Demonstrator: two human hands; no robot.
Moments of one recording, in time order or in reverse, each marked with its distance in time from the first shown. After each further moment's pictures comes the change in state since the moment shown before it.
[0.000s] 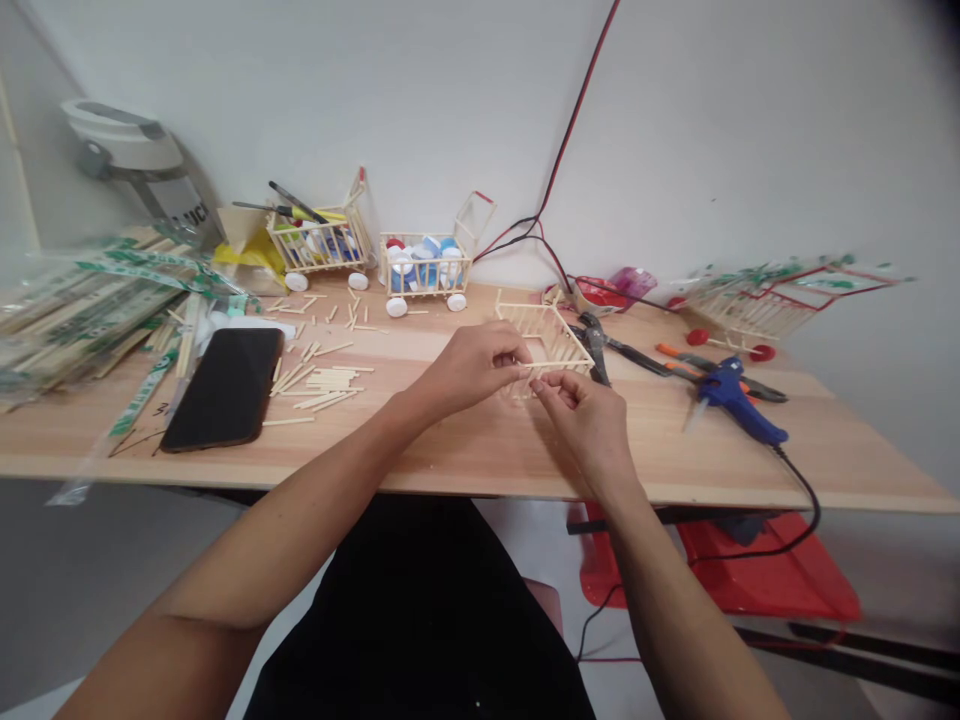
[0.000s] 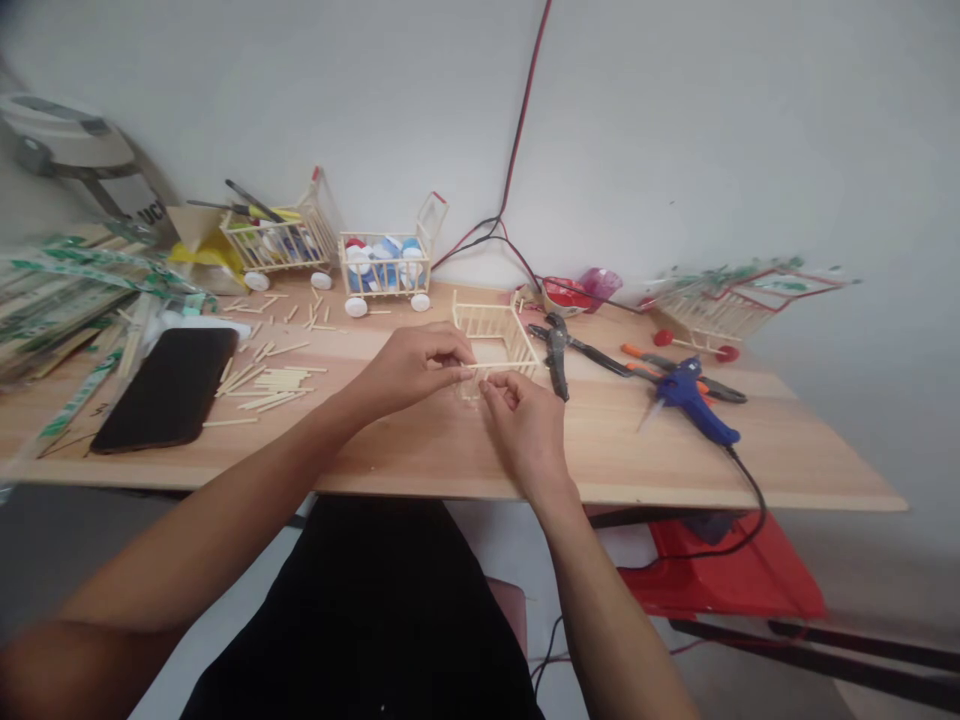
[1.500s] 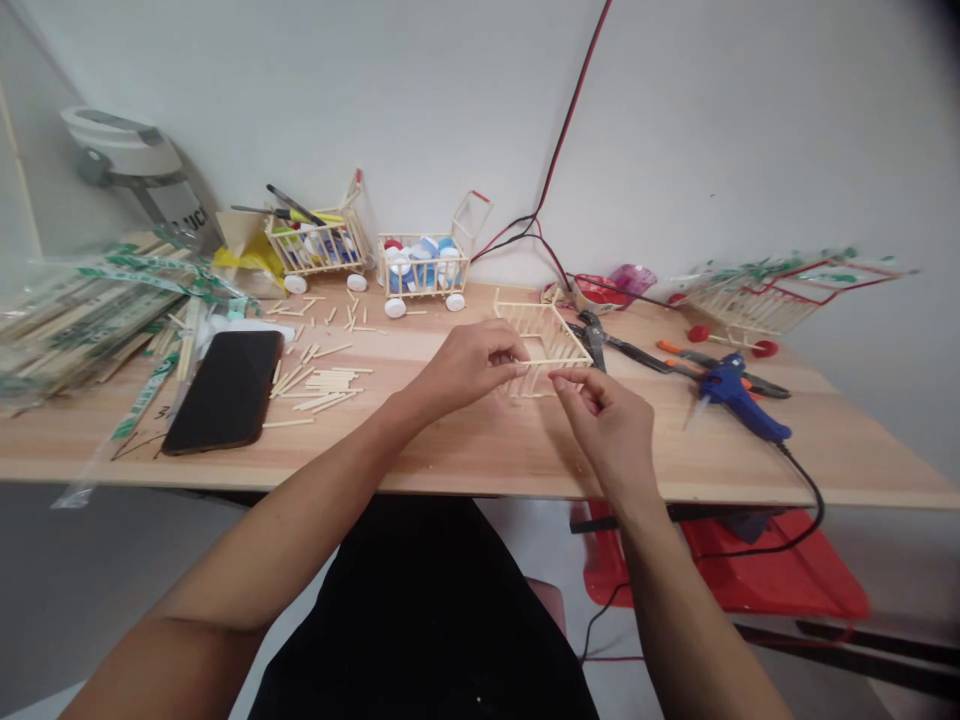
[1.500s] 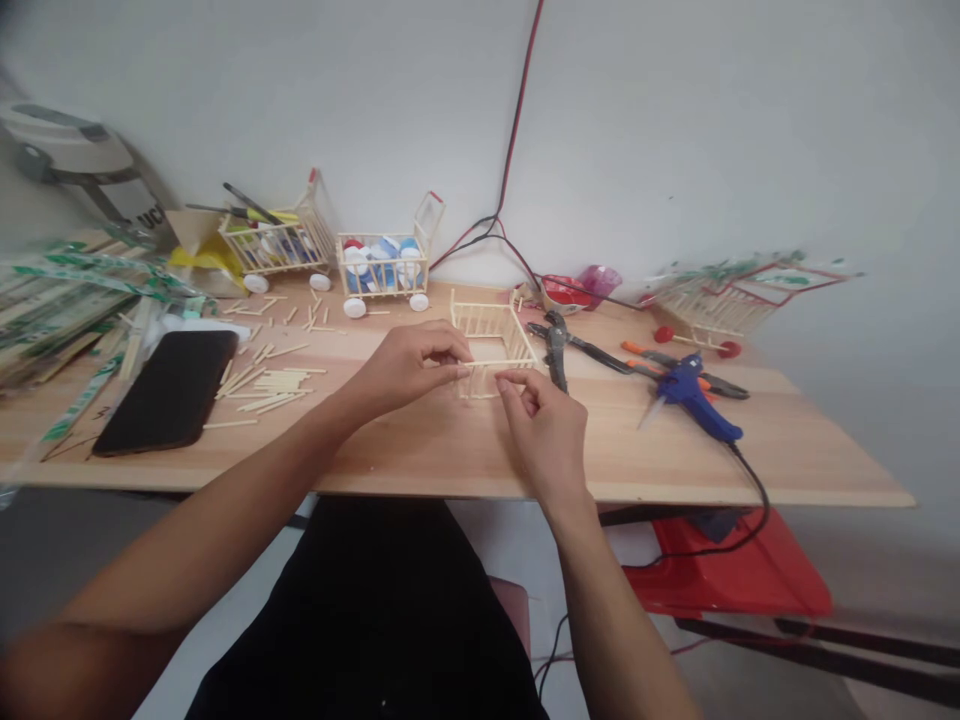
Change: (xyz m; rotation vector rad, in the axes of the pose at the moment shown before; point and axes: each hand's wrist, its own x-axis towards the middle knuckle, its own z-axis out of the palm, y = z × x) left_hand 0.000 0.000 -0.002 -0.013 0.001 -0.006; right_hand -0.009 0.004 -0.014 -0.051 0.138 -0.053
